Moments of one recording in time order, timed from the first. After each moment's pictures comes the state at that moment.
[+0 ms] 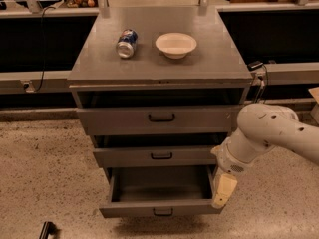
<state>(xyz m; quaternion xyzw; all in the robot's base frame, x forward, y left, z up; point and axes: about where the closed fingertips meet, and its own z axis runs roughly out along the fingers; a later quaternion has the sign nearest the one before) 0.452 -0.177 0.624 -0.62 0.77 0.11 0.10</state>
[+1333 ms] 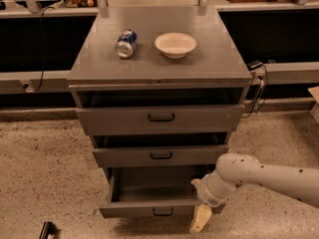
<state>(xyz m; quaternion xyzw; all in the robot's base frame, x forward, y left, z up) 0.435 -0.128 0.446 -0.62 0.76 0.18 0.13</state>
